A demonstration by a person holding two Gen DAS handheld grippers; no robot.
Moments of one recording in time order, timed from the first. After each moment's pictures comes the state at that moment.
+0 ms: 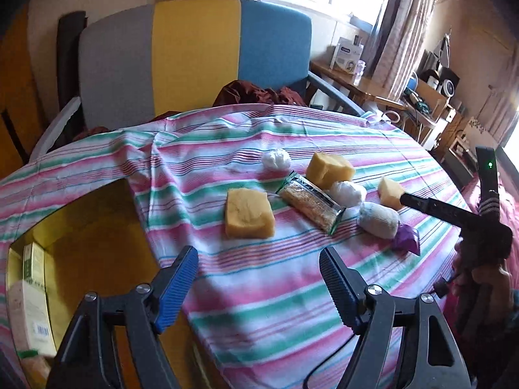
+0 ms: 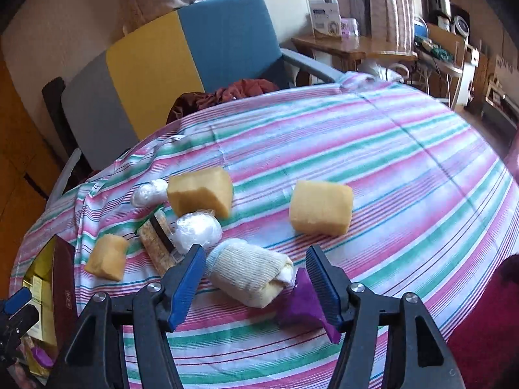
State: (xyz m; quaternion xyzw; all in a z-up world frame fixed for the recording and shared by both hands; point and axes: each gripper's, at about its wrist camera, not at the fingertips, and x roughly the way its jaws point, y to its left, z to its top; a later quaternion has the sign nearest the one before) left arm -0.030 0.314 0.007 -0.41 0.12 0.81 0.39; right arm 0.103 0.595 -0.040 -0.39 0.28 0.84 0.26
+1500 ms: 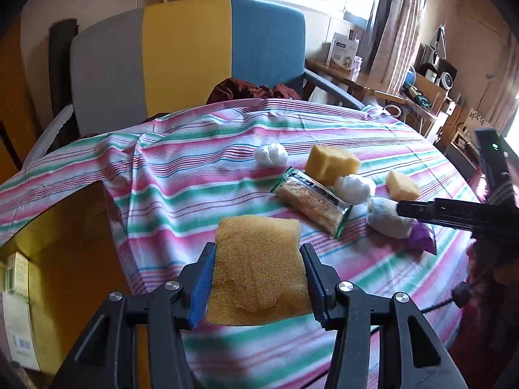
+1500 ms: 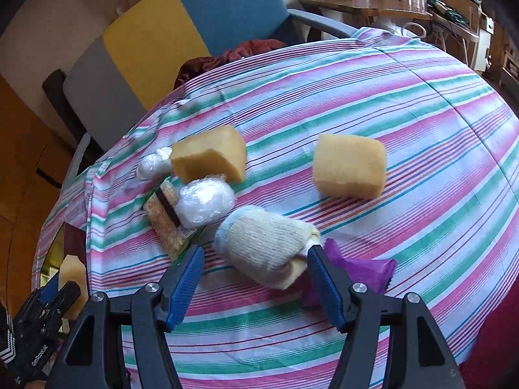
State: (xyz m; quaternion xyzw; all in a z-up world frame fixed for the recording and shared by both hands) left arm -0.024 0.329 -0.021 -0.39 0.12 0.82 0.40; right arm 0.076 0.578 -0.056 -0.44 0.29 0.83 0.19
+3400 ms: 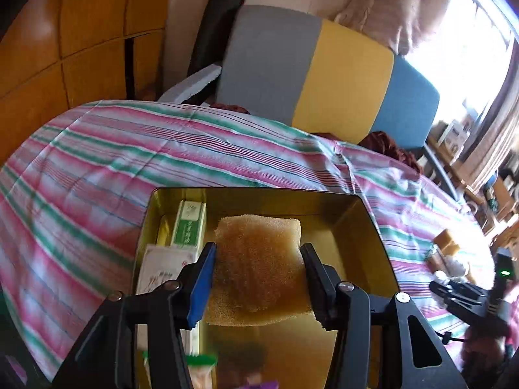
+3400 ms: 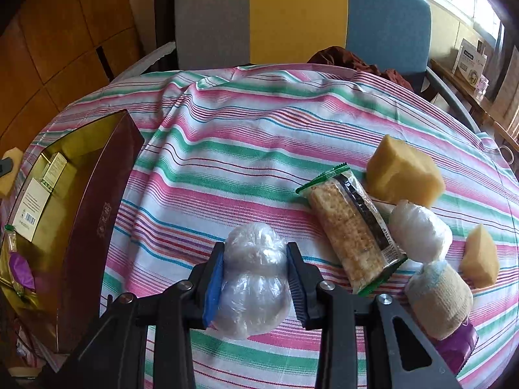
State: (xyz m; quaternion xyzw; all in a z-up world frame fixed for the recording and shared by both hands) left arm -0.148 0.097 -0.010 -0.43 -0.02 0.88 0.19; right arm -0.016 0.447 -0.071 -0.48 0.07 0.87 0.06
